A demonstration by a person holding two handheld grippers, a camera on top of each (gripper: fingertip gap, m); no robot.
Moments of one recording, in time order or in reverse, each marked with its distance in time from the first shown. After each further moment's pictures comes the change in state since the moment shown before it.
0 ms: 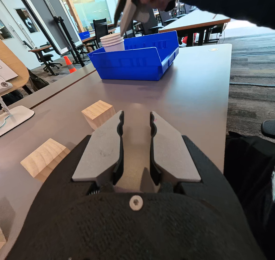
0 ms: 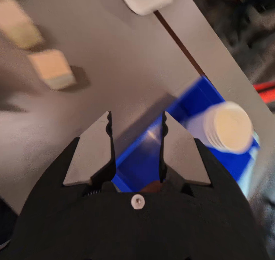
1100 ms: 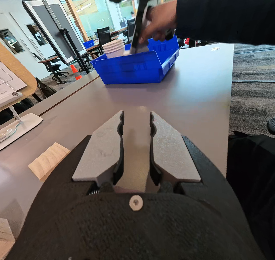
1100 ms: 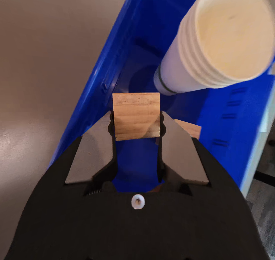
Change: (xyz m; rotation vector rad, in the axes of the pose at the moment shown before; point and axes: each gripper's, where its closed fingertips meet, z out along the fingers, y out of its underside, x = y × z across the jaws) left arm 0.002 -0.004 -0.002 0.030 -0.023 0.059; right arm 0.061 0.094 0.049 -0.215 0.193 0.338
